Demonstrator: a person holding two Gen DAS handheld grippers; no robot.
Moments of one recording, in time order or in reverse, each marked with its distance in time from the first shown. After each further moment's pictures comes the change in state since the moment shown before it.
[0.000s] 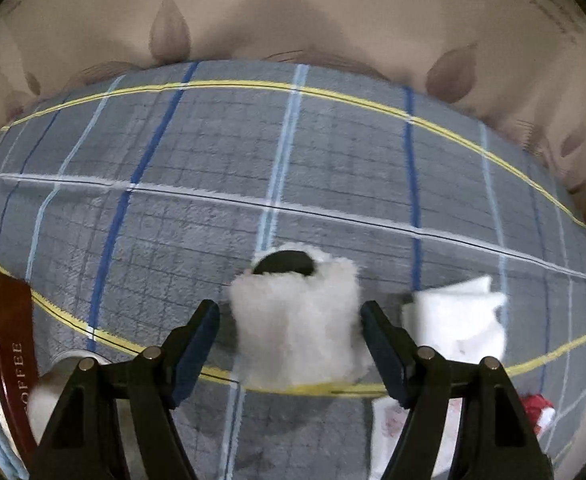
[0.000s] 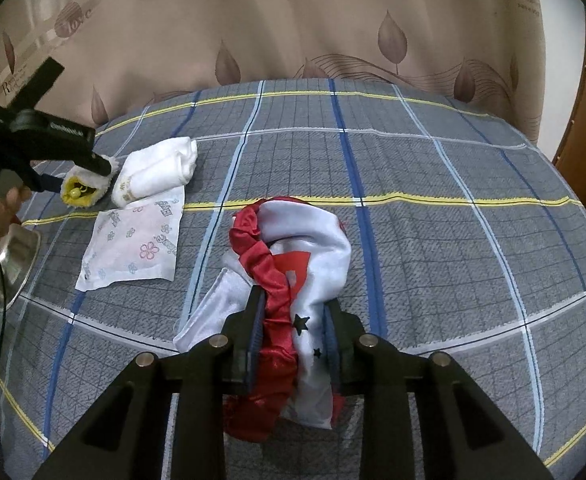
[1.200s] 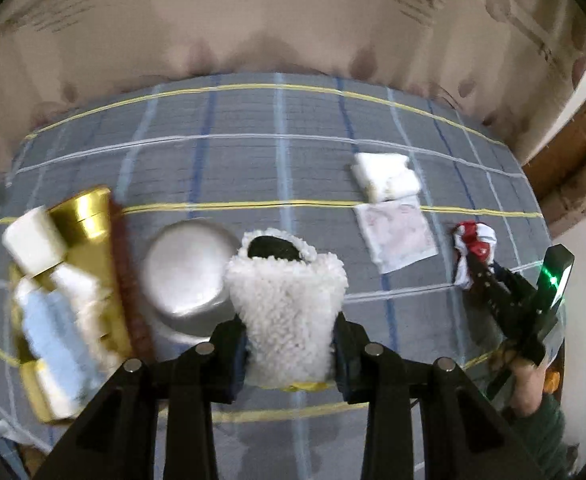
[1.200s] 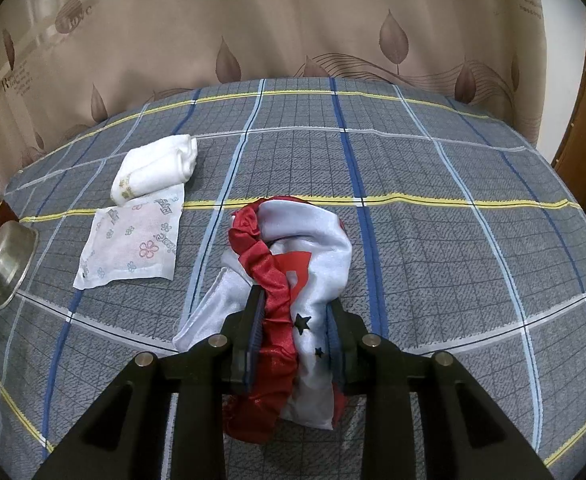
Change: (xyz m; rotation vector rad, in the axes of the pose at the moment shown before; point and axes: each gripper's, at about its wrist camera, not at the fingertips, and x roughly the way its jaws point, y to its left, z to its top) left arm -0.161 0.062 -0.121 0.185 -0.020 -0.119; right arm 0.001 0.002 0.000 -0.012 0.002 -0.014
